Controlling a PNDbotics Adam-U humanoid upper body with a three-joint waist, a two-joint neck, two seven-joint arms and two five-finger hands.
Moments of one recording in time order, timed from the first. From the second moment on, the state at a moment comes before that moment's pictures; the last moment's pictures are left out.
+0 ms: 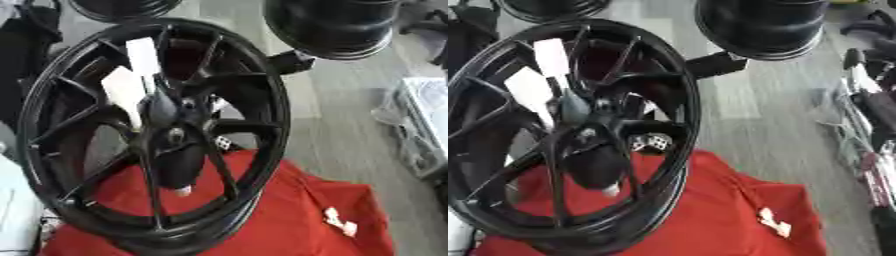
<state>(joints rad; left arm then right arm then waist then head) -0.17 0.38 0.18 -1.76 0.30 -0.03 0.34 -0.14 -0.41 -0.21 -1.81 -0.22 -0.13 -0.32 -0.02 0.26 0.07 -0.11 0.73</state>
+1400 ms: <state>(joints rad) -0.68 0.81 0.00 -1.41 0.42 0.21 0.22 -0.10 -0.44 -0.18 -1.80 -0.22 -0.11 -0.30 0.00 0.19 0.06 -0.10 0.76</state>
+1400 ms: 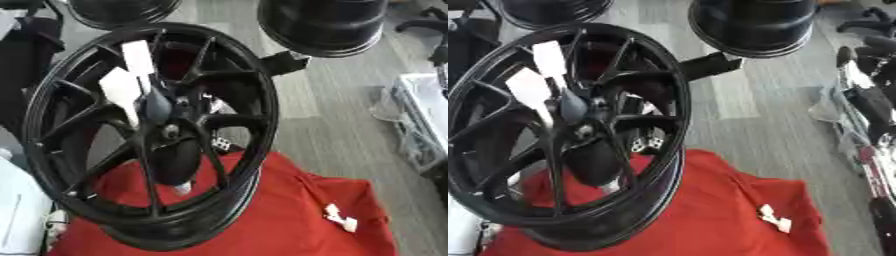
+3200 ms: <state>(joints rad) -1.19 0.68 -0.49 -1.03 -0.10 0.07 -0.36 -0.07 -0.44 -0.17 -1.81 -0.21 -0.10 -0.28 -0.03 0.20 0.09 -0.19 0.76</state>
